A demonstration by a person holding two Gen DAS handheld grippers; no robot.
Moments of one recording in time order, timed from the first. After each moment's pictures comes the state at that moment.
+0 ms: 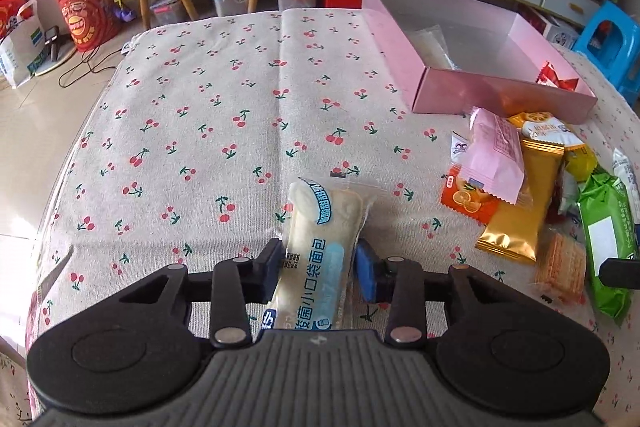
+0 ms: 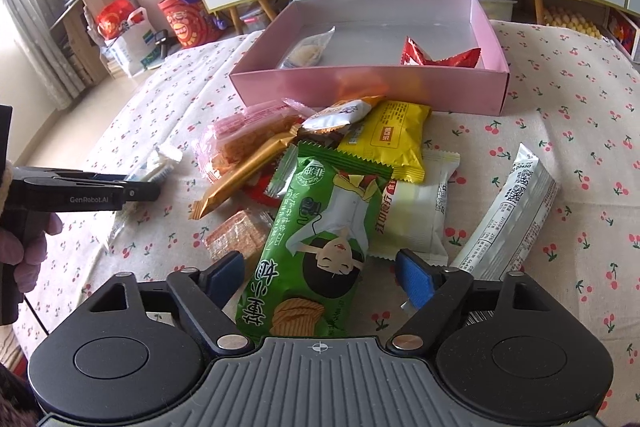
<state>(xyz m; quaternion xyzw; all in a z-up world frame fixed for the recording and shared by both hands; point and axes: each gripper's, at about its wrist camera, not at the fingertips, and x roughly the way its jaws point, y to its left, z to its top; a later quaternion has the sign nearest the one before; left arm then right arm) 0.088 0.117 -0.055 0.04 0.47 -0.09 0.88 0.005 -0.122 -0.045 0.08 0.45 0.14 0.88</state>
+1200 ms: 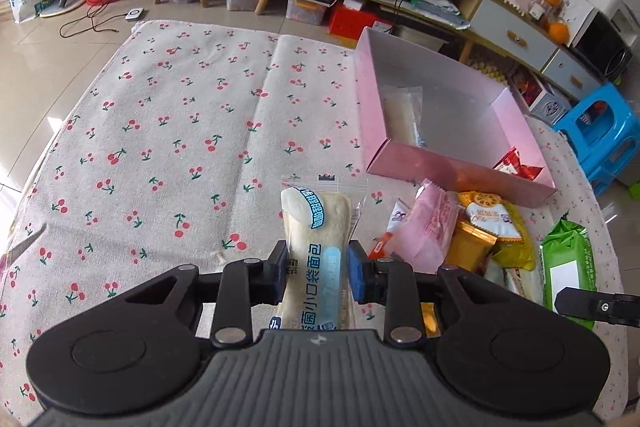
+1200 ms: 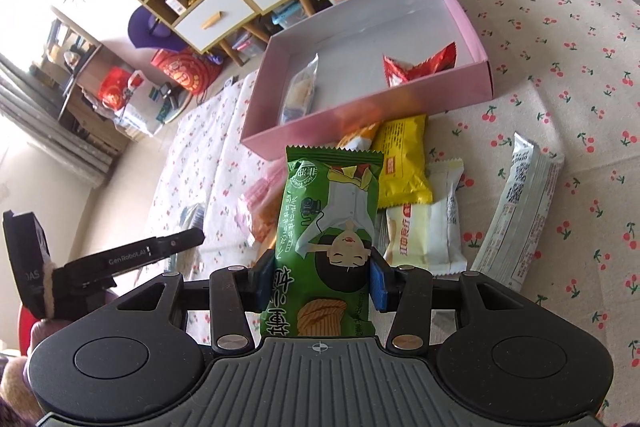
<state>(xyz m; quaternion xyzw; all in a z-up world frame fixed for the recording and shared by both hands) 0.099 0.105 -0.017 -0.09 0.47 -0.09 0.87 0.035 -0.162 -0.009 0.26 0.47 0.14 0.83</state>
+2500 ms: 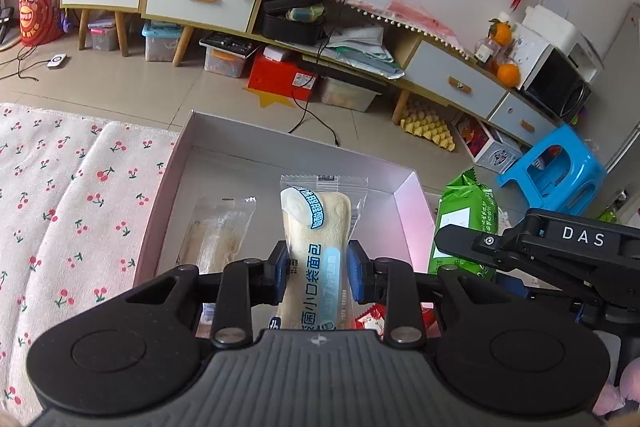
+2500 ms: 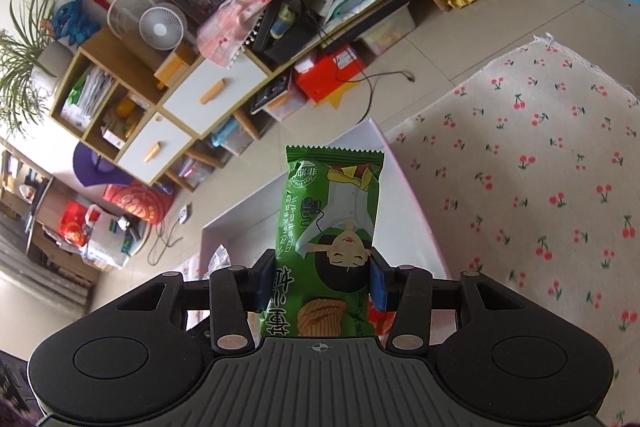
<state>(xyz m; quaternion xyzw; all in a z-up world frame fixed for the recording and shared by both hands) 0.197 -0.009 -0.019 -0.12 0.39 -0.15 0.90 0.174 -0.223 -0.005 0.33 0.38 0.02 0.86</state>
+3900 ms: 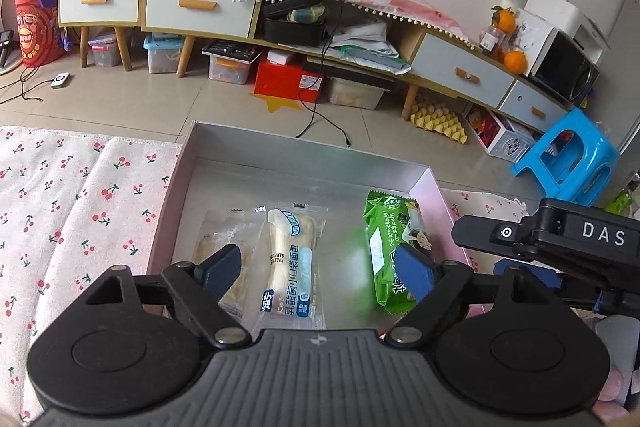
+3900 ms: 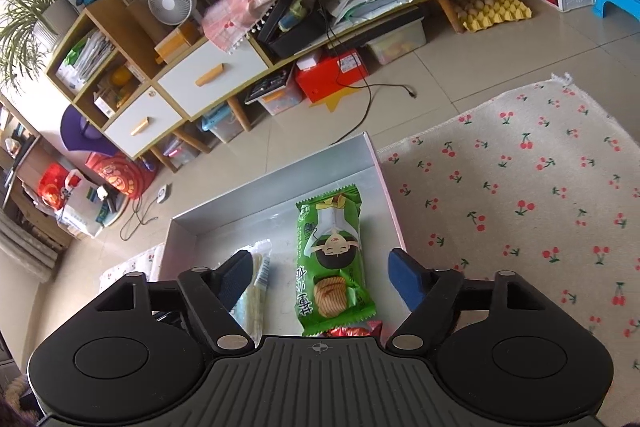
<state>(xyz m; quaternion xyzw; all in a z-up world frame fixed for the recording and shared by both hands) 0.191 -0.015 -0.008 -0.09 0.39 -0.13 0.91 0.179 -0.220 0.002 0.26 0.39 0.02 0.88</state>
